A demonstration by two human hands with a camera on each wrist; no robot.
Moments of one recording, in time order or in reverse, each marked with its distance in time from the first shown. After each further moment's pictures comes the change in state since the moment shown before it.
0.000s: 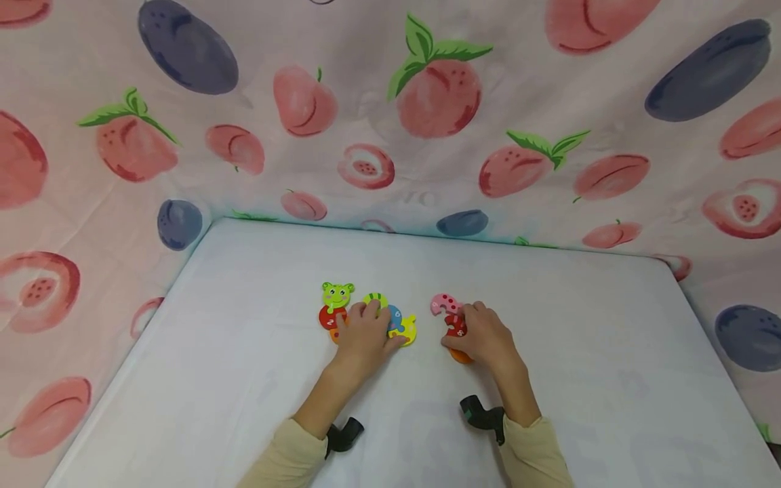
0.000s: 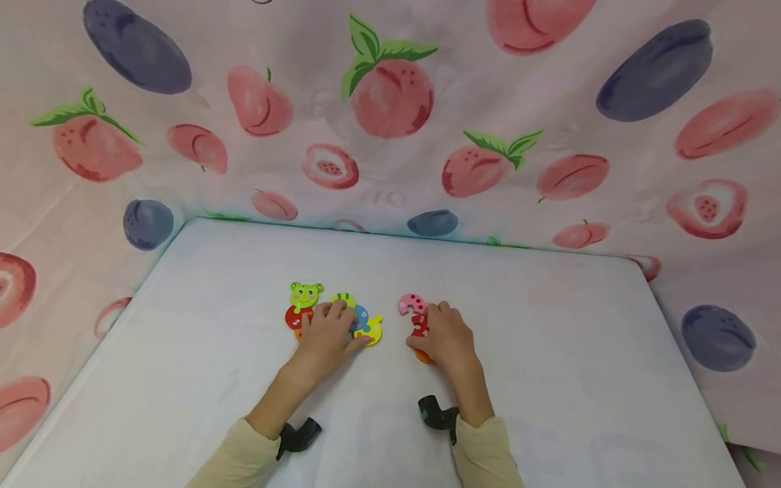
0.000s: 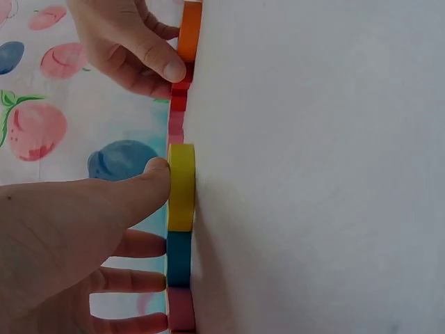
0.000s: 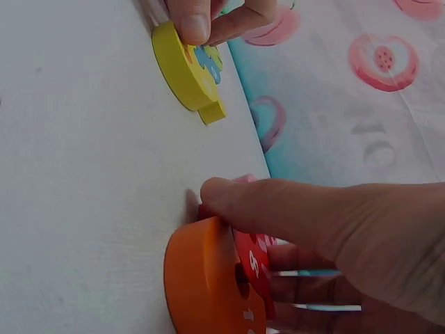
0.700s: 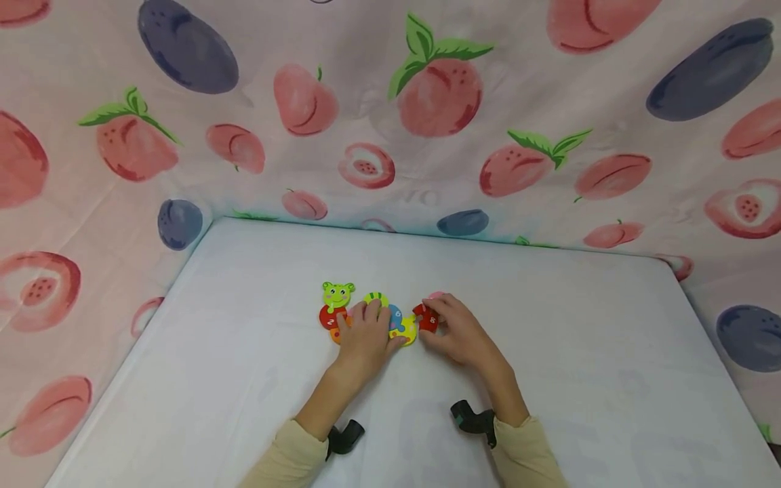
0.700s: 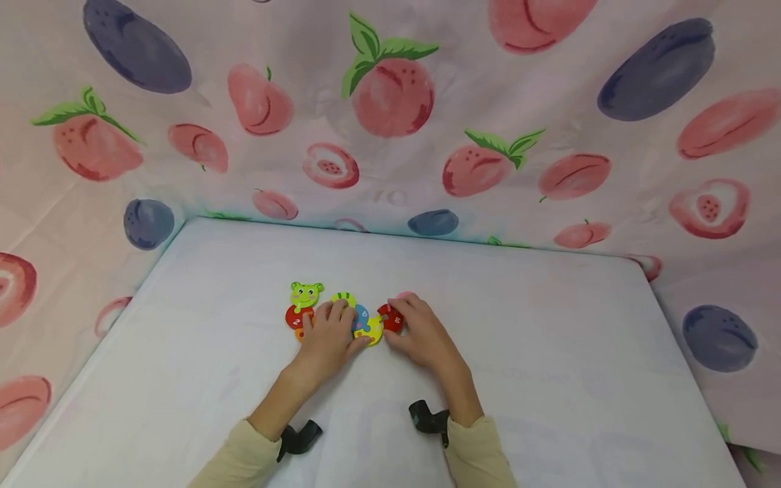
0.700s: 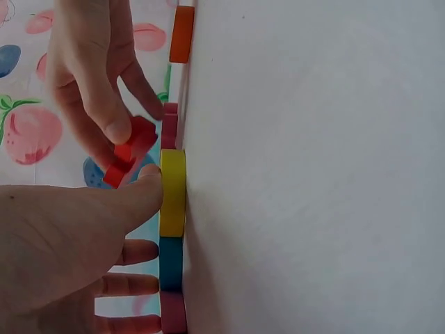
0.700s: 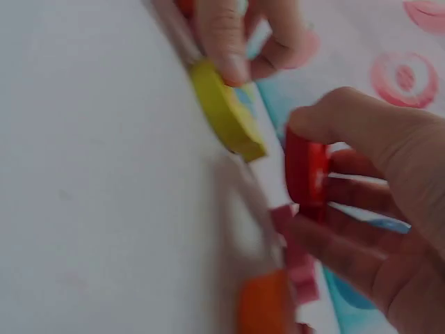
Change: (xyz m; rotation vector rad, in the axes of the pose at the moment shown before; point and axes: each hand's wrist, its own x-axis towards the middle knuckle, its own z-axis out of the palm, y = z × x) left_hand -0.002 0.003 0.004 0.030 -0.003 -0.007; right_hand 0.007 -0.011 0.016 0.239 0.119 -0.435
